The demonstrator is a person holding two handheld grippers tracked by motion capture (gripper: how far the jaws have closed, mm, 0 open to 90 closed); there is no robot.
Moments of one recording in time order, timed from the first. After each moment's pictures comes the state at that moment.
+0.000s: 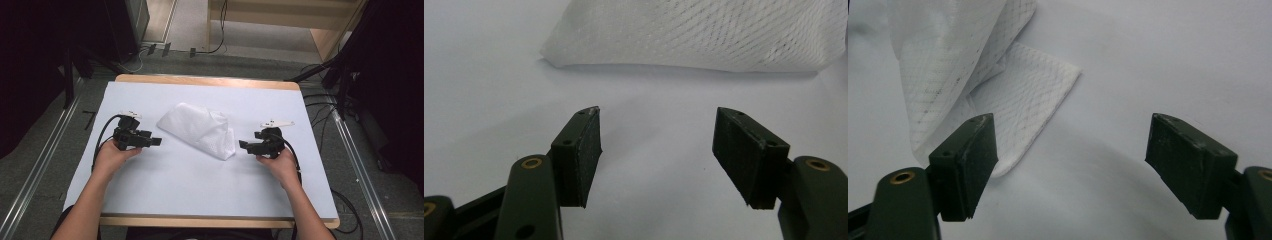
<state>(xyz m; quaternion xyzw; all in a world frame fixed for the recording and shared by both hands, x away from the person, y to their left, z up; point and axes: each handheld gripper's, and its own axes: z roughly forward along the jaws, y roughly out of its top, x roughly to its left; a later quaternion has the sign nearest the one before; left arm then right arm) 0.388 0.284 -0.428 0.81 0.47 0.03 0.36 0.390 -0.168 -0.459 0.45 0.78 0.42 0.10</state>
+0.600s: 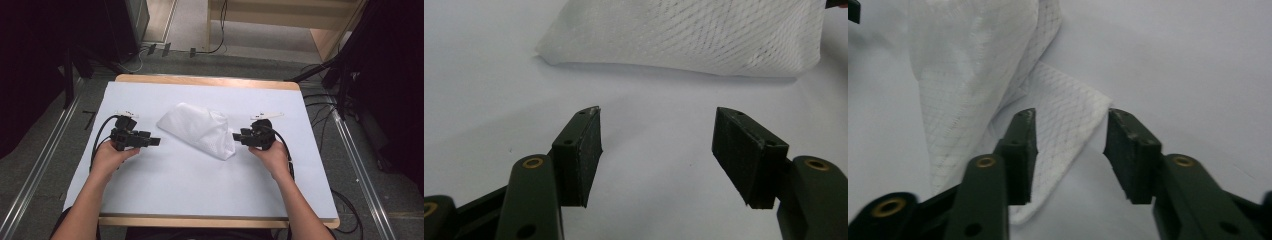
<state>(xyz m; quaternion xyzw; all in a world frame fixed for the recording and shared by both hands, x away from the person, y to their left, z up) 0.384 0.289 -0.426 0.80 0.47 0.00 0.37 0.410 -0.144 -0.451 0.43 0.79 0.42 0.07</state>
